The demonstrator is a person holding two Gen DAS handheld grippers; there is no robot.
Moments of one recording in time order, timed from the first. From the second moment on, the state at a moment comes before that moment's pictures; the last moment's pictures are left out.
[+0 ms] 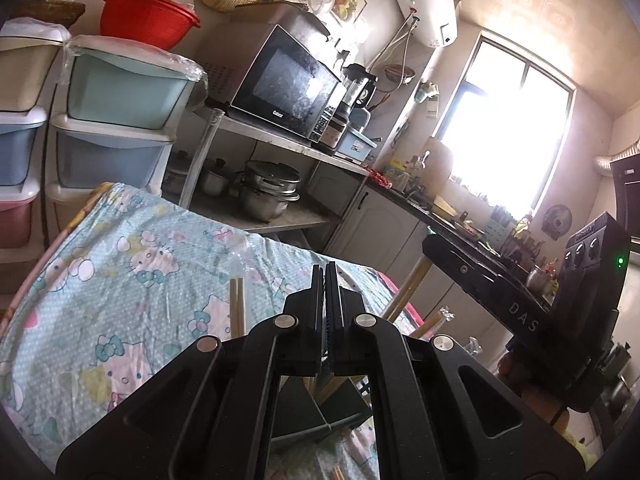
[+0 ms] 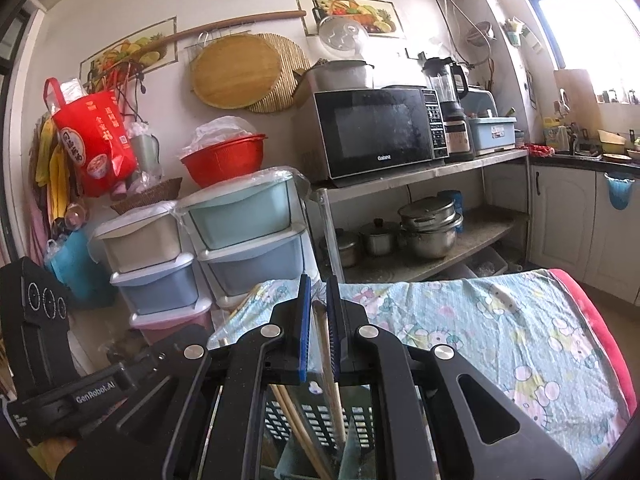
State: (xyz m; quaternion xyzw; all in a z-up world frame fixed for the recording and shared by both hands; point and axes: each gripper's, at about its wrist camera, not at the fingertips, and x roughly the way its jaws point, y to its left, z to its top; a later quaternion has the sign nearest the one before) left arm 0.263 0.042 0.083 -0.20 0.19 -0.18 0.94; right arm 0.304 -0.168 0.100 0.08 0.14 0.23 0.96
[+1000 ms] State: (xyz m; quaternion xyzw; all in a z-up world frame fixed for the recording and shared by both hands) left arm 0.240 0.051 0.060 -0.21 0.24 -0.14 0.94; right arm 0.279 -0.191 0.077 0.07 0.19 0.20 0.96
